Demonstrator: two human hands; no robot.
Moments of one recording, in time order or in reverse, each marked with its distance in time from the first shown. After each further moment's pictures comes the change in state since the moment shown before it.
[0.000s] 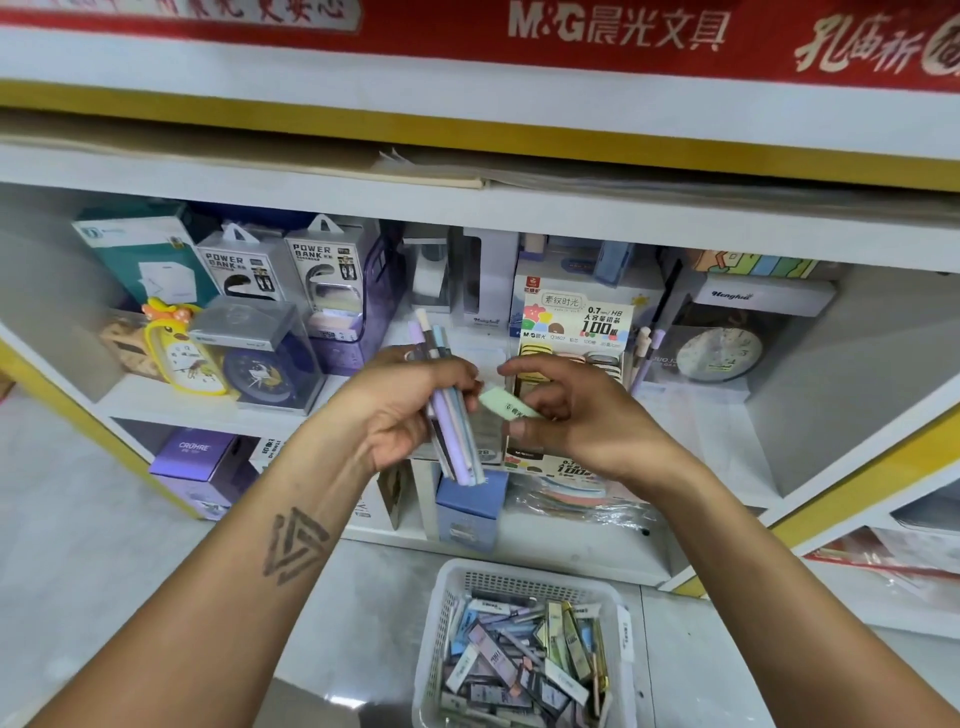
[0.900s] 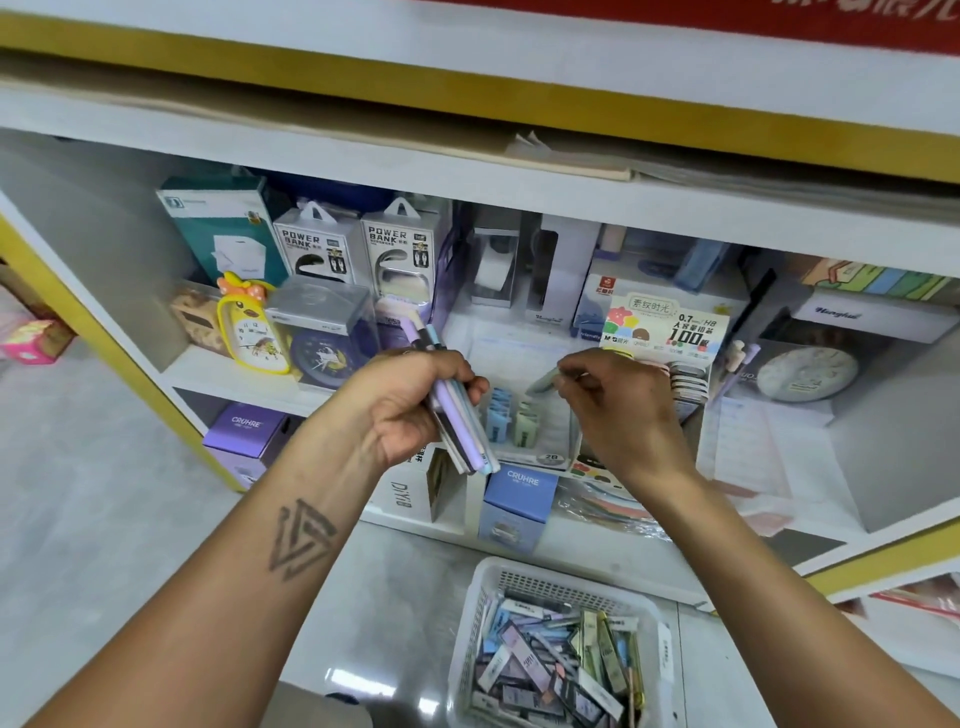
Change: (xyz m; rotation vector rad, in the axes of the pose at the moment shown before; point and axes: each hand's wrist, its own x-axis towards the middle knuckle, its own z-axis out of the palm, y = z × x) left_hand 0.012 0.002 -0.063 -0.232 0.096 -0.053; right_hand 0.047 0.018 0.045 -0.549 0.467 -0.387
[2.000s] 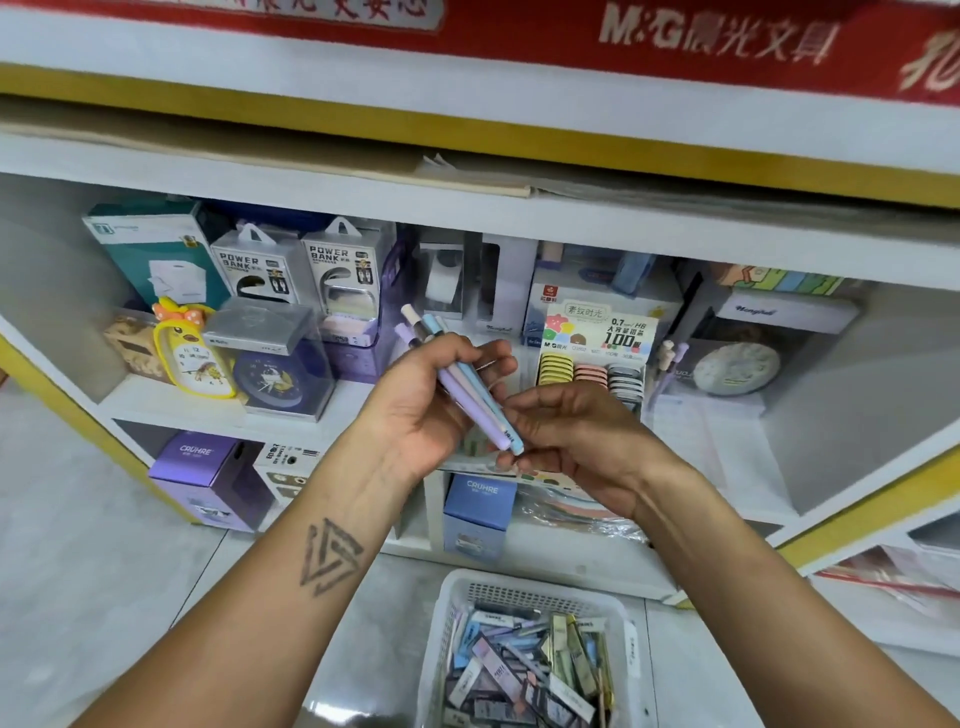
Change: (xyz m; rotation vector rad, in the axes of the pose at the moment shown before) left_hand -0.001 -0.020 0.060 -0.254 -0.282 0.015; right_hand -0.009 -0.009 -0.037 1.013 -0.449 0.707
